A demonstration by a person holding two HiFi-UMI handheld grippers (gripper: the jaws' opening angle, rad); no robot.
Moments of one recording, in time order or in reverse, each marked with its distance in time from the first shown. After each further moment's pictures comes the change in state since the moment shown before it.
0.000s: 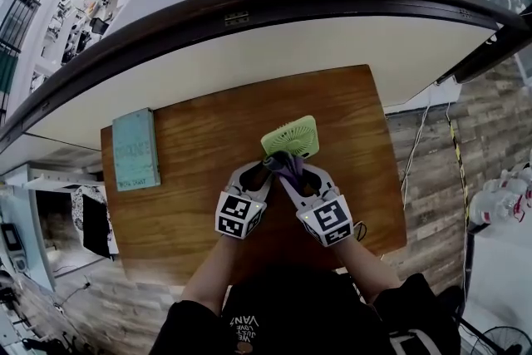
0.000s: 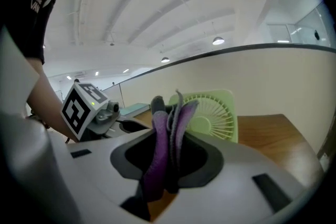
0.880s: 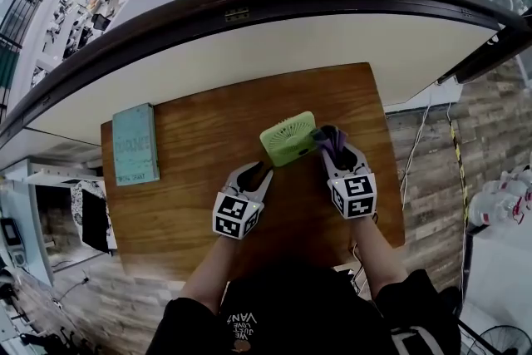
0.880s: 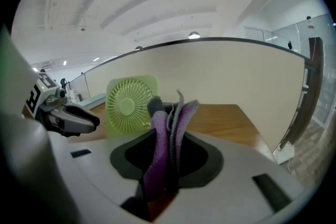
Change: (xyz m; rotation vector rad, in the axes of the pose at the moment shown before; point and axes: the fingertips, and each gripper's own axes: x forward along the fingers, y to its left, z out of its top) left arm -0.009 -0.005 -0.010 -0.039 0.018 0.012; right arm -0.035 -0.123 -0.034 0.065 0.112 -0.313
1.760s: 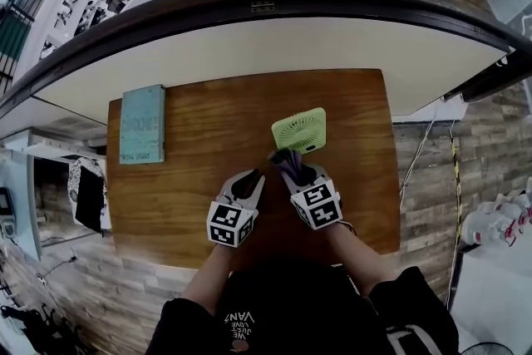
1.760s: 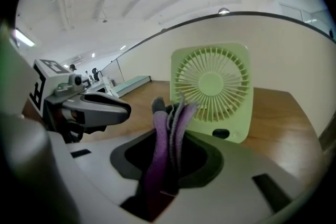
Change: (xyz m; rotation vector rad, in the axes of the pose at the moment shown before) left arm -0.047 0.000 -0.019 -0.108 -0.055 0.121; right arm 0.016 0.138 -0.032 -0.094 0.202 0.324
